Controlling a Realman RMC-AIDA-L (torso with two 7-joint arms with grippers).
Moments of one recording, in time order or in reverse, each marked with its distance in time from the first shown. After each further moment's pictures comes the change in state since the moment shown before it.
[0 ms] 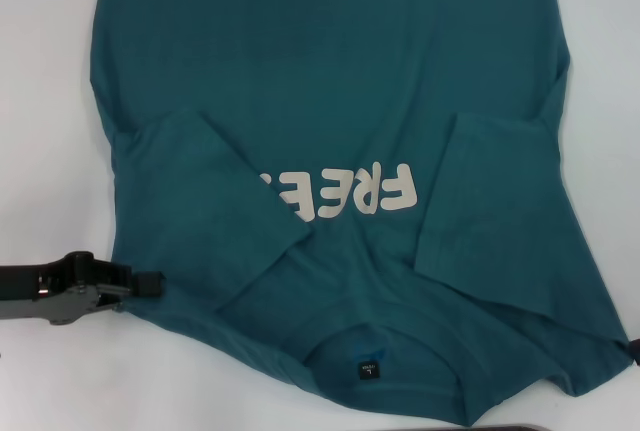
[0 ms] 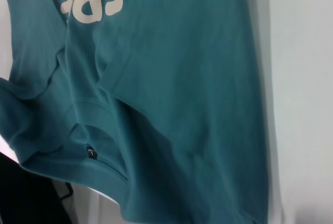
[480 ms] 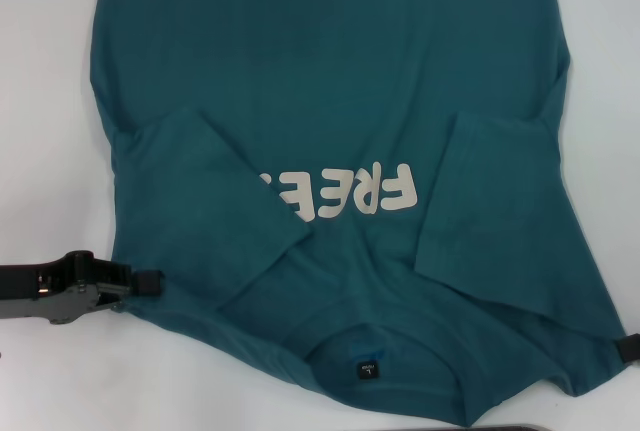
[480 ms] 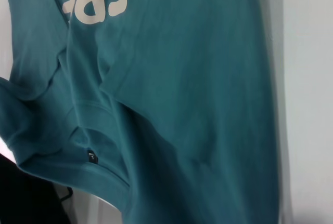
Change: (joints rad) left arm 0.000 0.000 0.000 0.001 0.000 -0.008 0.000; right arm 0.011 0.020 -0.002 0.002 -0.005 0.019 -0.001
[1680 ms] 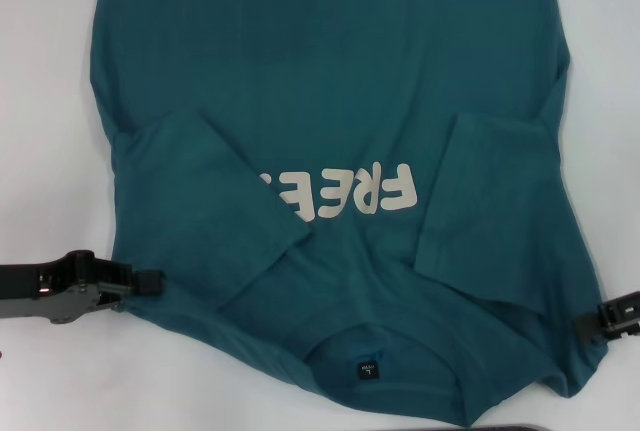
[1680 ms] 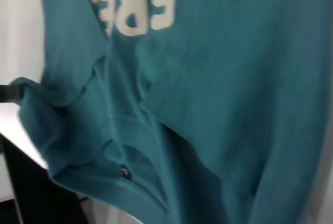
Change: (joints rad) left arm -0.002 -0.001 0.000 0.000 0.000 0.001 0.000; right arm 0.061 0.045 0.009 0.005 0.011 0.000 0.002
